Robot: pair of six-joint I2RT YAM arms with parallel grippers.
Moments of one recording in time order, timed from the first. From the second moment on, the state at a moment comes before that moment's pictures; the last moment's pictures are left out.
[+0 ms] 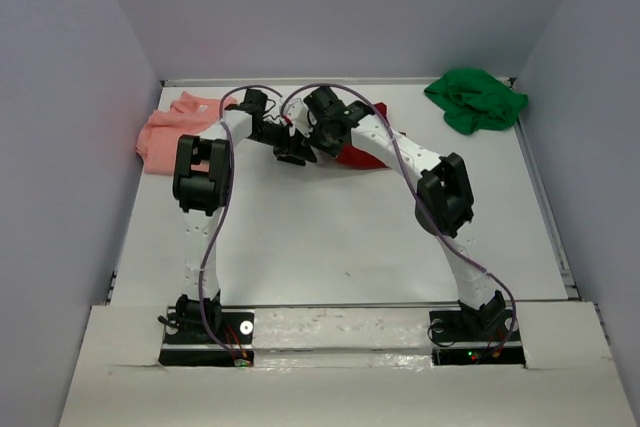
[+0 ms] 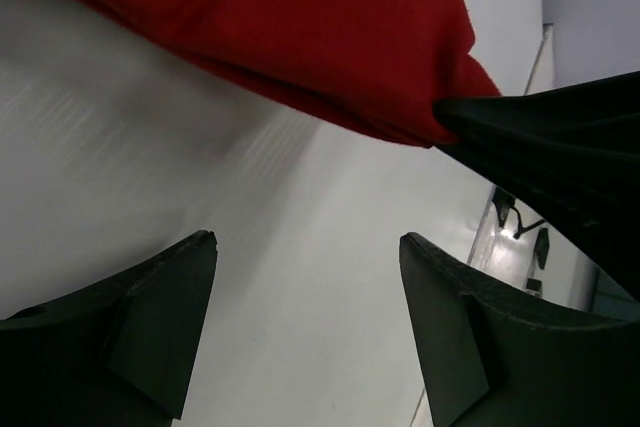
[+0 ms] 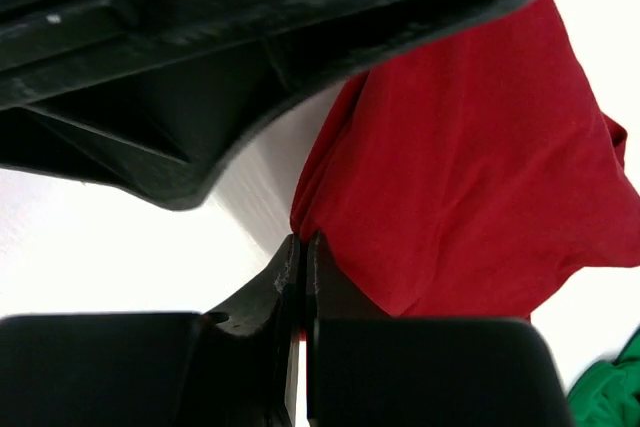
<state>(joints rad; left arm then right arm) -0.19 2.31 1.78 -0.69 1.03 0.04 0.69 2.27 2.13 -0.85 0.06 -0.50</state>
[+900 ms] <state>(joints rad) -0.16 2.44 1.61 0.28 1.13 -0.92 0.71 2.30 2.13 -0.85 0.08 -0.52</state>
